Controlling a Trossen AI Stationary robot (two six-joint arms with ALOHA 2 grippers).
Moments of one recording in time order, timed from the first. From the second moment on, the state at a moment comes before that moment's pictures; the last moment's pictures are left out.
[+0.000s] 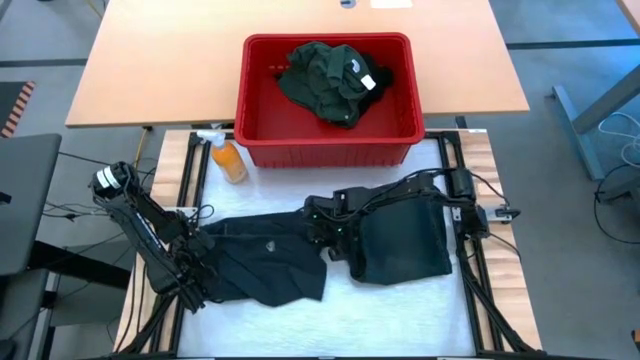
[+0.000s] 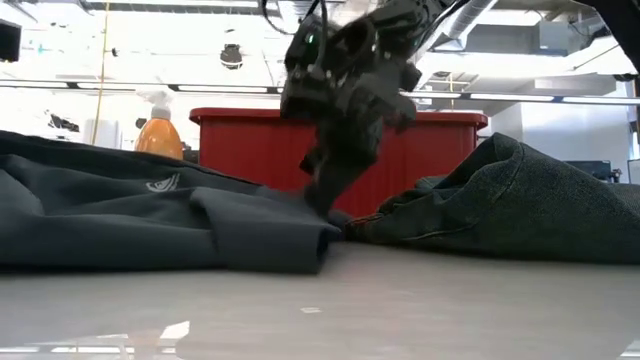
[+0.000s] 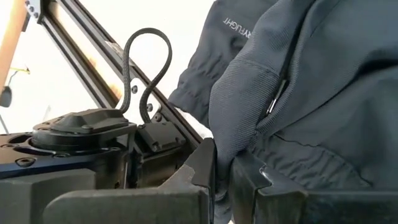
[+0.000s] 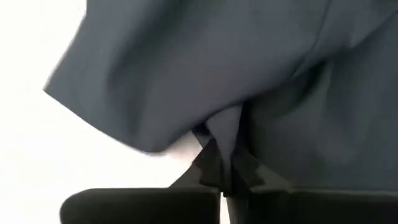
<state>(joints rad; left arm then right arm) -0.98 1.40 0.84 -1.53 -0.25 -1.75 -0.02 2.03 1.43 -0.46 -0.39 -0.21</state>
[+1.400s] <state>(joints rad) -0.98 1.40 0.84 -1.57 -0.14 -1.85 -0.17 1.77 1.43 -0.61 -0.55 -0.14</state>
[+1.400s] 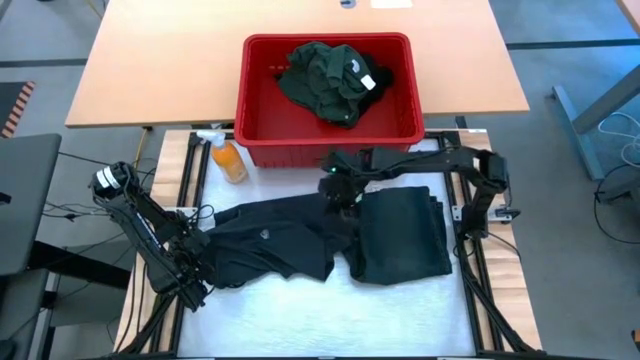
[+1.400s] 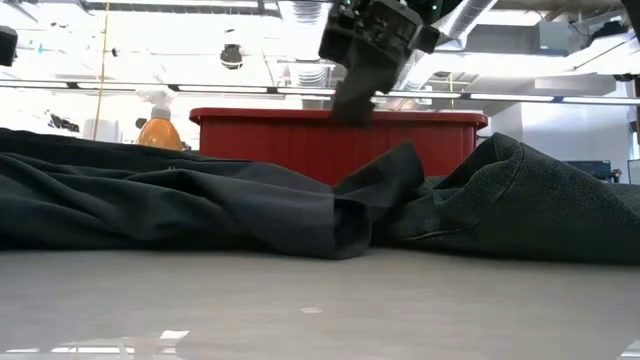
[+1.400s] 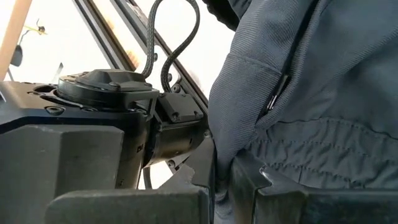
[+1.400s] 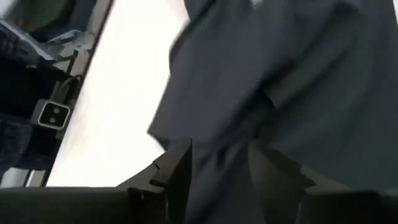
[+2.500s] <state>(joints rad) -0.98 1.40 0.84 -1.57 -0.20 -1.82 -0.06 2.04 1.43 -0.13 -0.42 -0.05</state>
